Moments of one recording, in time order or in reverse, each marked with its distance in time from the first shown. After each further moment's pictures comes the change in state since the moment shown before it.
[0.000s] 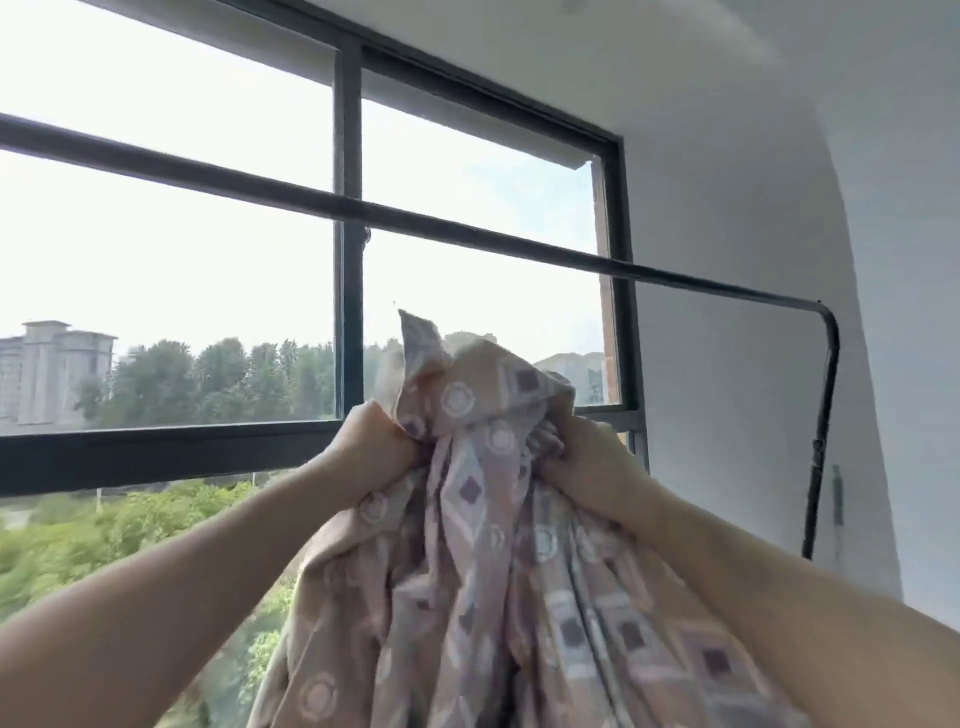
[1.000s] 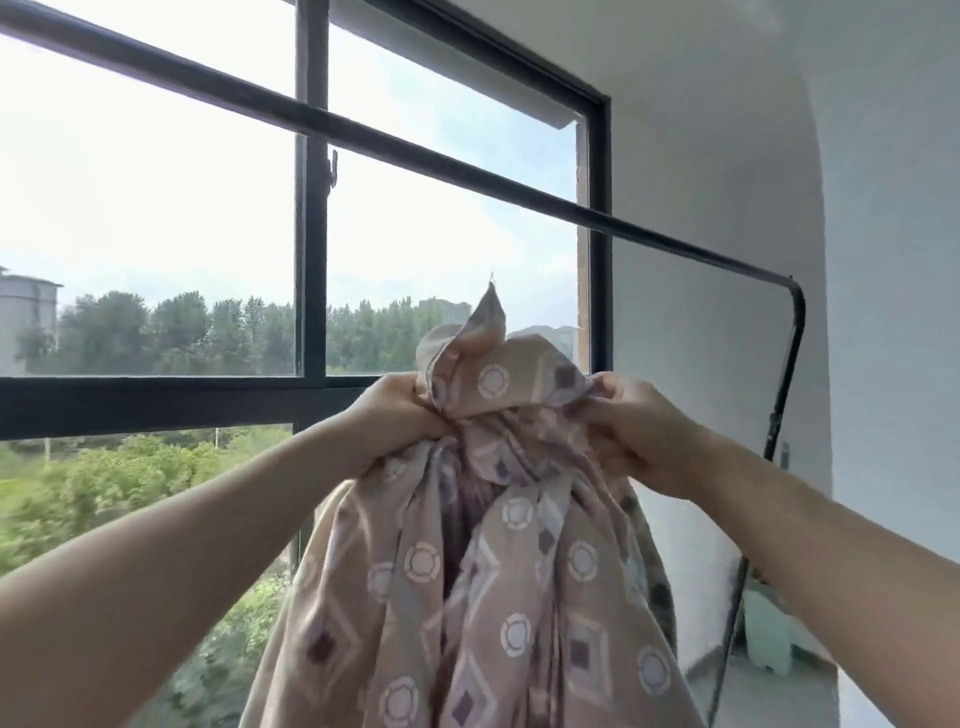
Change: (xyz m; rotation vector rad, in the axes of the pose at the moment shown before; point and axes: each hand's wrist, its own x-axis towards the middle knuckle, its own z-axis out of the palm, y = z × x) left_hand 0.015 -0.019 0.050 -0.181 -0.334 -0.030; right_hand -0.012 0.049 -0.036 0.829 -0.240 0.315
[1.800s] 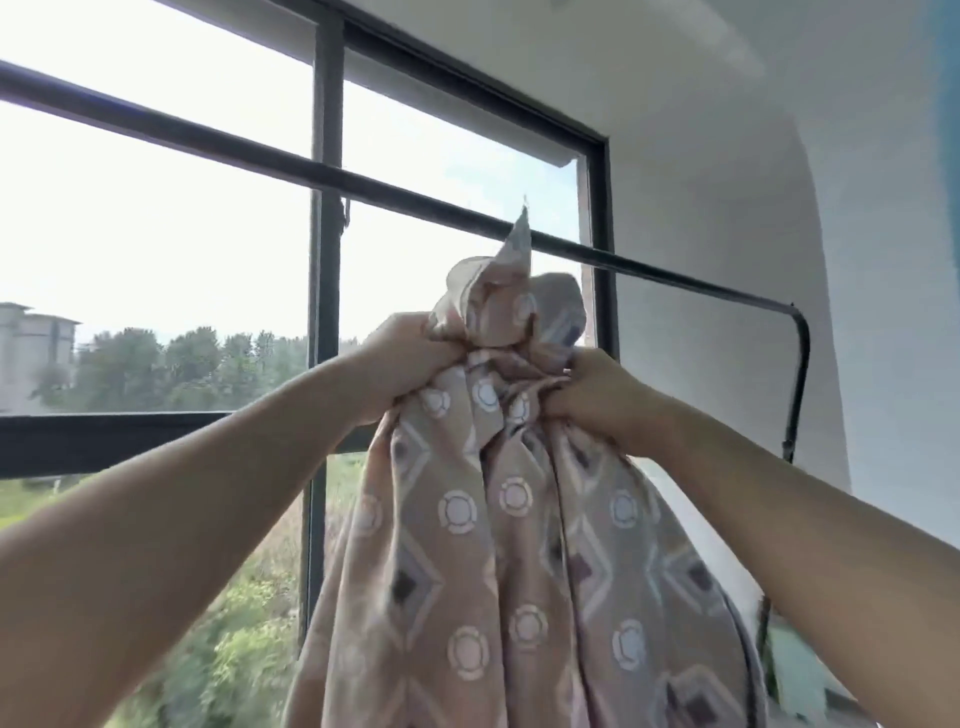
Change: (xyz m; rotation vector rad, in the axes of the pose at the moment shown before) left_hand 0.006 0.063 -0.030 -0.175 0.157 0.128; right_hand 0.025 -0.039 0.025 -0.300 0.116 -0.319
